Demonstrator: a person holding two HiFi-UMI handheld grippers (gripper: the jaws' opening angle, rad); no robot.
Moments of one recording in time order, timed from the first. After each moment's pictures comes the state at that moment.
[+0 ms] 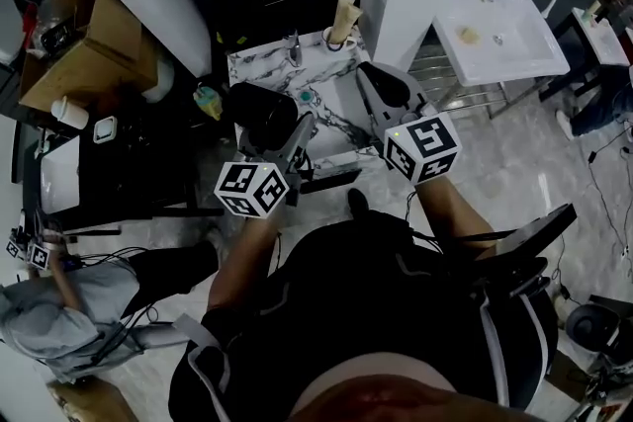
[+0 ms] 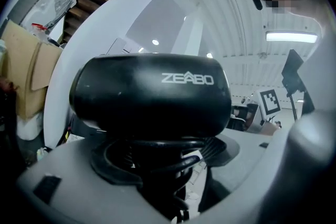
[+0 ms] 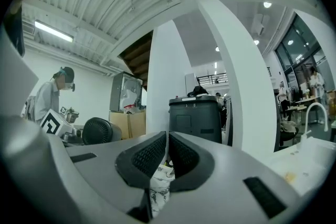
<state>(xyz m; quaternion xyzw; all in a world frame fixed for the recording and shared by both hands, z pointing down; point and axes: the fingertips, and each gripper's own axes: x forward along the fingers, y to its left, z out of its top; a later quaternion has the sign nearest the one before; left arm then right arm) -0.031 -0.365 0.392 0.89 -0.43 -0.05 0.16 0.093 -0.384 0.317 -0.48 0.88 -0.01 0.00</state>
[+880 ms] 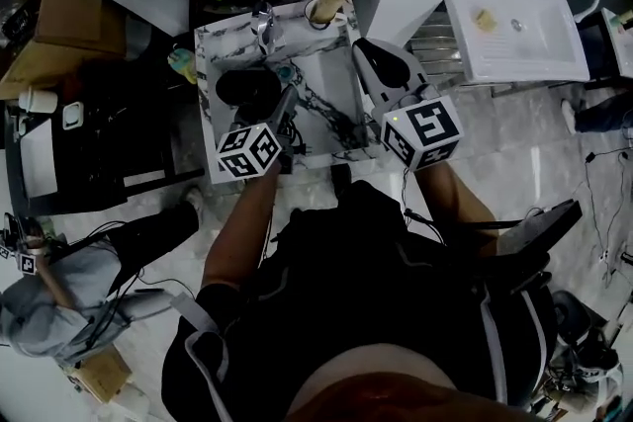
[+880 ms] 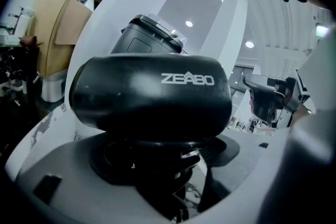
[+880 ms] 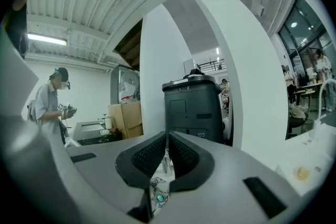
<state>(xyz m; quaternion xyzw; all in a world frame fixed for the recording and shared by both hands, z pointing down) -0.014 -0.482 0.555 0.79 -0.53 0.01 0.30 0.139 -0.493 0.381 -0.44 0.89 -0.06 -0.03</state>
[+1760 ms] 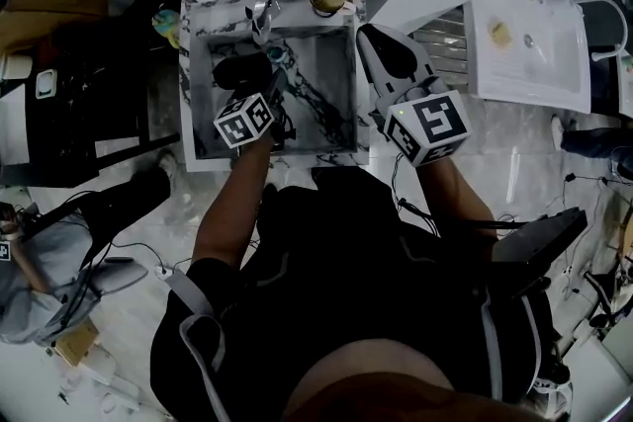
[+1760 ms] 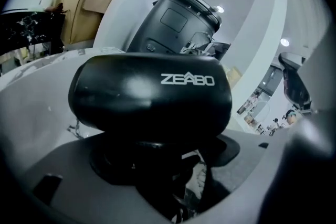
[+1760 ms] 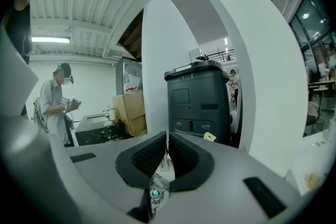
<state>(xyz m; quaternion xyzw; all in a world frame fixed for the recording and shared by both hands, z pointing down) -0.033 -0.515 0.691 0.69 -0.59 0.05 0.42 0.134 -0.550 0.419 -0.40 0.91 -0.08 -0.07</state>
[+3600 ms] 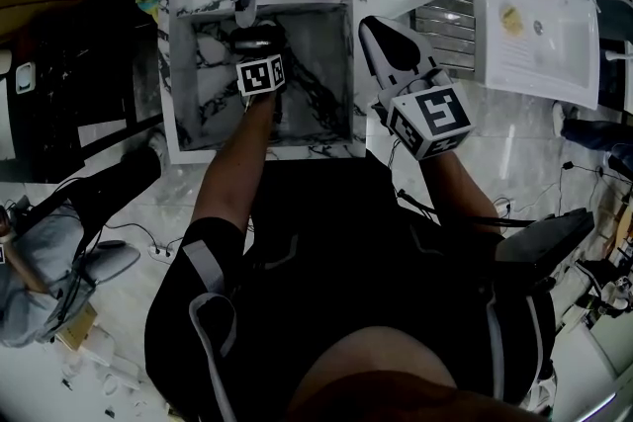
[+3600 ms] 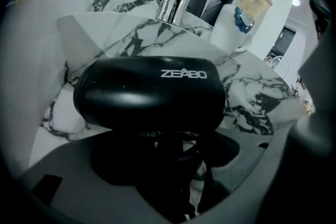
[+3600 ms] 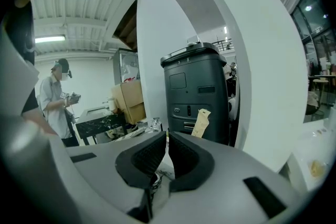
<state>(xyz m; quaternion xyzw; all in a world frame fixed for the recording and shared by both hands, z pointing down) -0.005 -0.535 0.820 0.67 -0.55 0.26 0.43 0.148 -0.555 0.484 -0.39 0.91 -0.12 -0.12</state>
